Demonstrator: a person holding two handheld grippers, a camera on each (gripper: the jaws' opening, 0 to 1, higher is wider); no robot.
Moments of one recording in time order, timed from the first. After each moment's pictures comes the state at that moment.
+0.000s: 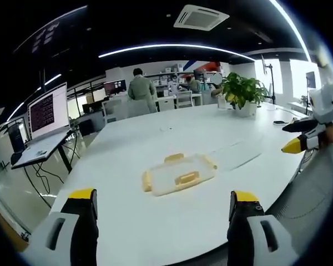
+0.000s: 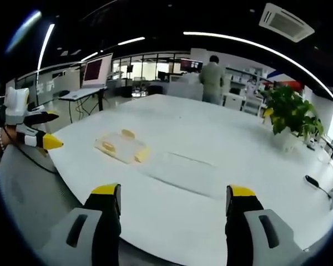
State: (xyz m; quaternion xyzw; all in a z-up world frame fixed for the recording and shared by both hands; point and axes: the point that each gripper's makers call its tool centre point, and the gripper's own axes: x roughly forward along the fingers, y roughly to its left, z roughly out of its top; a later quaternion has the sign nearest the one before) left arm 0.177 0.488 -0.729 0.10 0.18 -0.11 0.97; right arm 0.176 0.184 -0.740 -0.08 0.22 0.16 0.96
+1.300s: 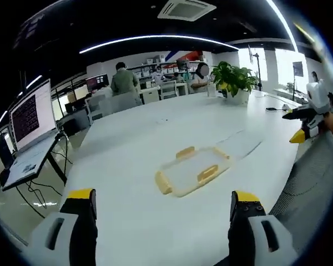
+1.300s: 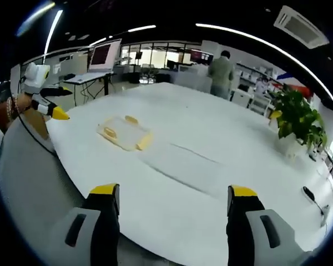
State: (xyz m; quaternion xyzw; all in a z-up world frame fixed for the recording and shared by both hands) left arm 0.236 0.545 -0.737 0.14 0.22 -0.17 0.95; right arm 0.178 0.190 -0.749 -0.16 0.27 0.20 0.93
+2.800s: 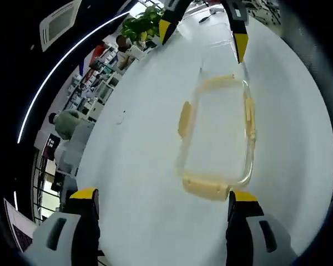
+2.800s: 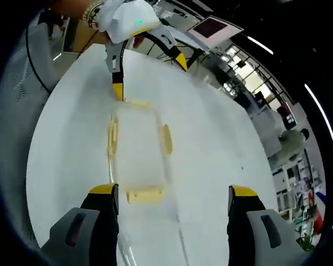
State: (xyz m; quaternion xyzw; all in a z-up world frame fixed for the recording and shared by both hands) left arm 0.355 0.511 -0.798 0.50 0.20 -0.33 0.77; right arm 0.331 0.340 -0.787 -0.47 0.21 0.44 0.74
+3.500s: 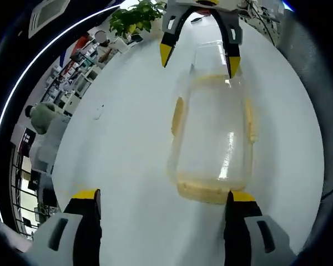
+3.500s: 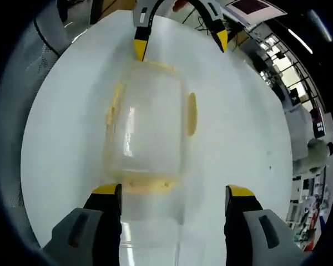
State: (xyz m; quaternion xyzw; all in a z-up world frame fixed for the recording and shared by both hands) left arm 0.369 0.505 -0.816 0.47 0.27 -0.40 0.74; right arm 0.344 0.330 -0.836 -0.52 0.31 0.49 0.63
